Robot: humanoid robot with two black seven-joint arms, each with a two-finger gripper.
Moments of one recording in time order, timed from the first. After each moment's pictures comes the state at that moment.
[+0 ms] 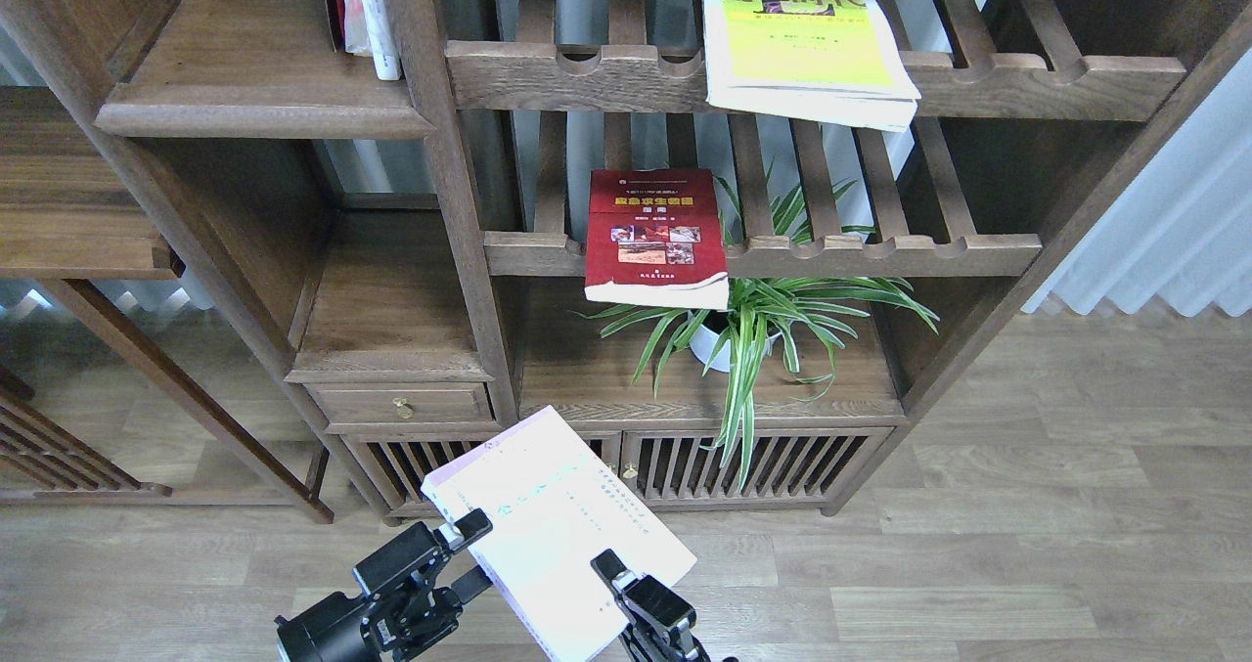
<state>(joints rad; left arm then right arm) 0.17 0.32 -0.88 -1.33 -0.46 -0.49 0.49 -0.34 0.02 0.70 1.27 0.11 0.58 0.10</state>
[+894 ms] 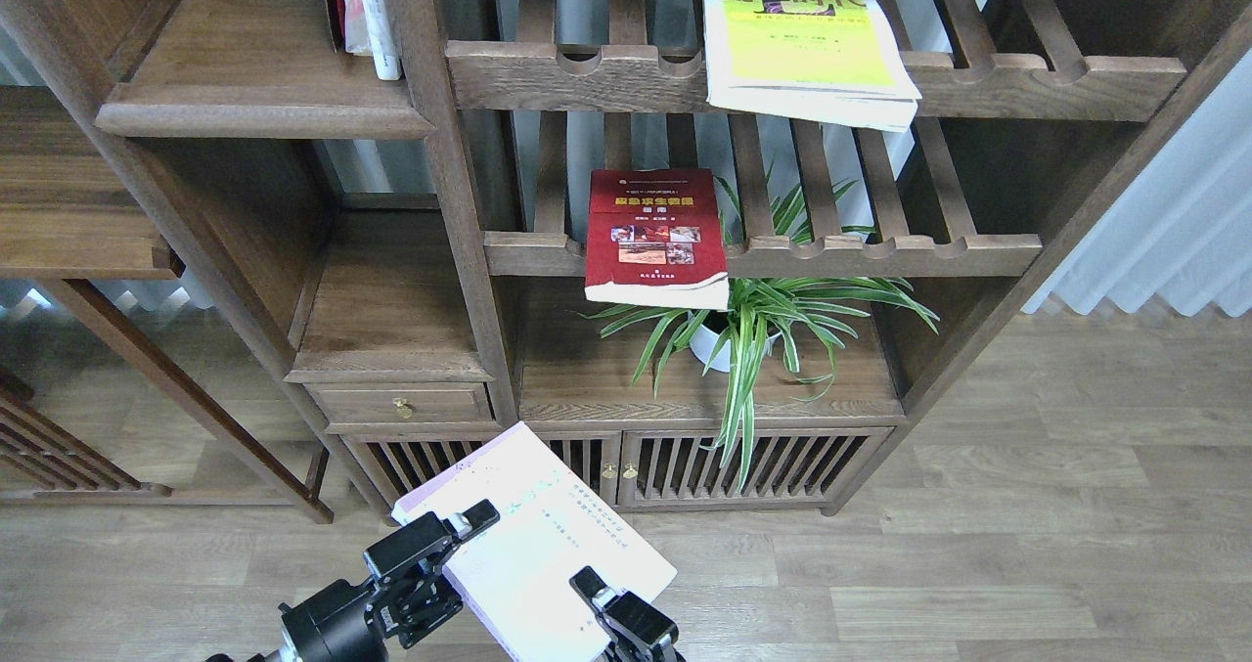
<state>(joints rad) 0.13 0.31 -0.88 -1.30 -0.47 -0.49 0.49 -0.34 0.01 0.66 1.26 0.11 0.58 0.10</state>
